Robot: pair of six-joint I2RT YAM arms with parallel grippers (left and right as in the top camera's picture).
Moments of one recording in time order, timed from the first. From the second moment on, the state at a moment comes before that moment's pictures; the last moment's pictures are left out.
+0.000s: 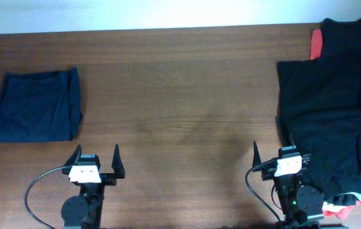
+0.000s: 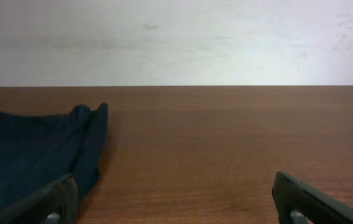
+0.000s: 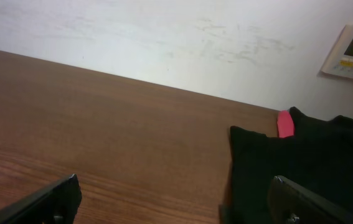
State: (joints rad) left arm -0.03 0.01 0.02 -0.08 -0.01 -0.02; right arm 0.10 0.01 0.01 -0.07 0.00 -0.17
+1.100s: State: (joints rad) left arm -0.03 0.01 0.02 -0.08 -0.01 -0.02; right arm 0.10 0.01 0.01 -0.07 0.00 -0.17
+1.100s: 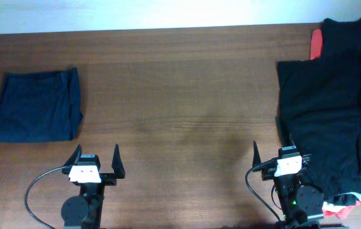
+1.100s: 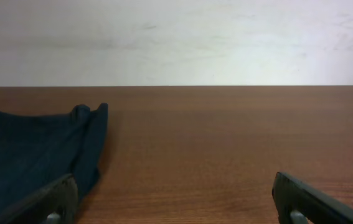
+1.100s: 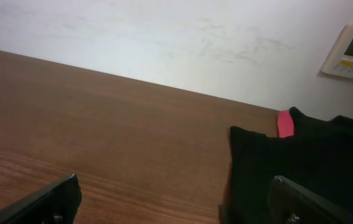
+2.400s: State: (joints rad) left arm -0.03 0.82 0.67 -0.52 0.08 -0.02; right arm 0.10 1.03 0.79 -0.49 0.01 -0.05
